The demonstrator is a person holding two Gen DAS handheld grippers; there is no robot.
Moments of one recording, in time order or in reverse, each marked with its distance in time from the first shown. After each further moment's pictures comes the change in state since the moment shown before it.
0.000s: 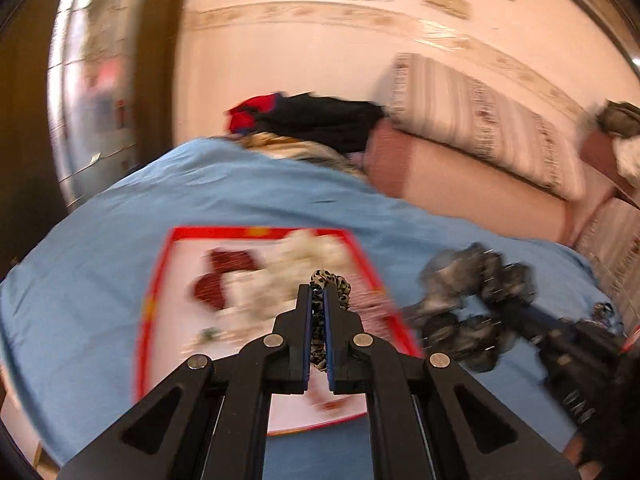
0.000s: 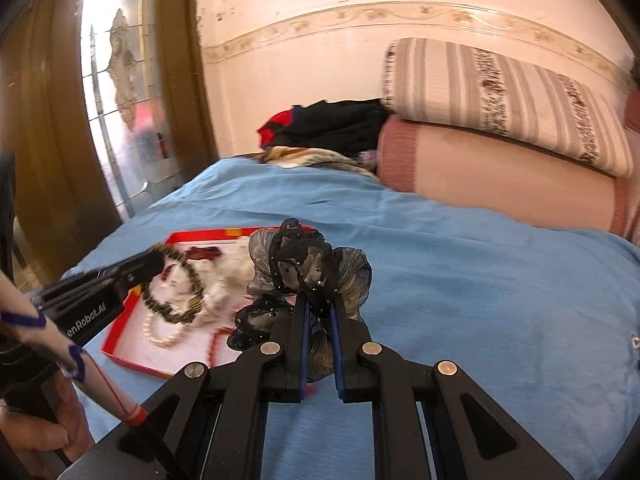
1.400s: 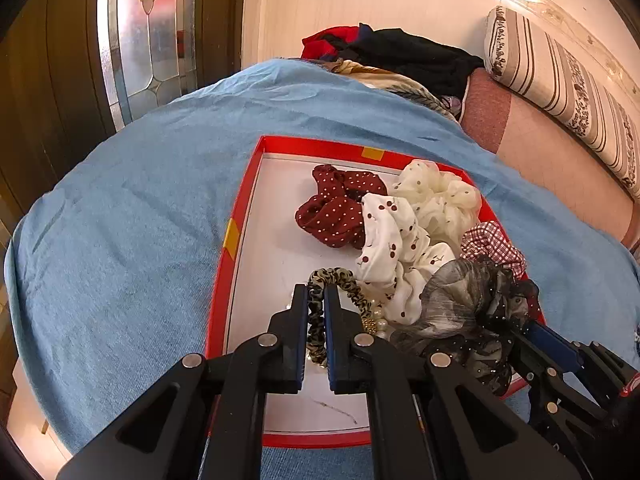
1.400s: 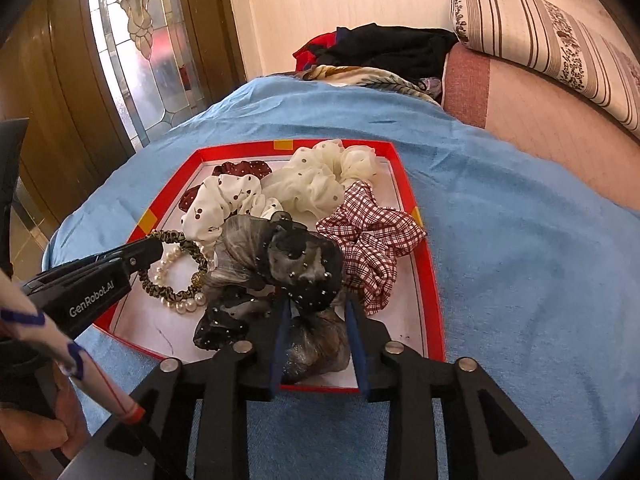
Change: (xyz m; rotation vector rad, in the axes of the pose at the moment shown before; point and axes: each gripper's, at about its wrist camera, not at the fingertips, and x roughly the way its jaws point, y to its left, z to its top) left arm 0.057 0.071 -0.028 -0.102 0.208 0.173; right arm 0.097 0.059 -0.033 -0.044 0.236 0.073
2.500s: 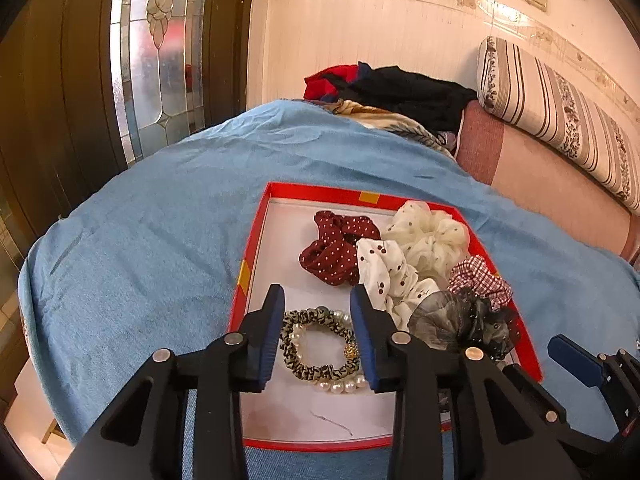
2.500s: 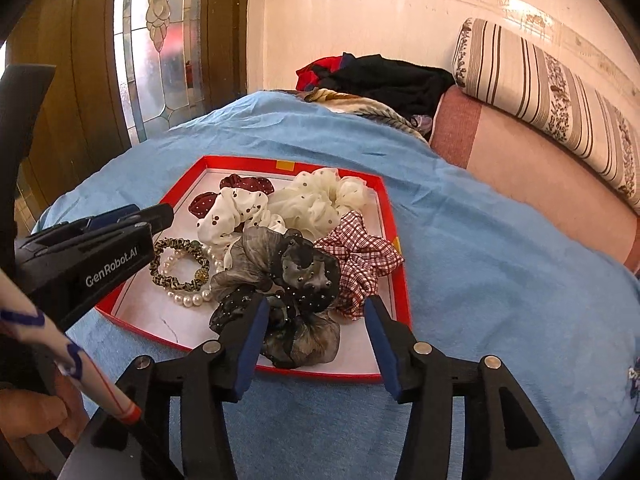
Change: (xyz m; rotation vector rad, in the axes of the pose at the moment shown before) left arm -0.029 -0.004 0.005 0.004 -0.144 0.017; right arm -0.037 0.024 0.000 -0.120 -0.061 -0.120
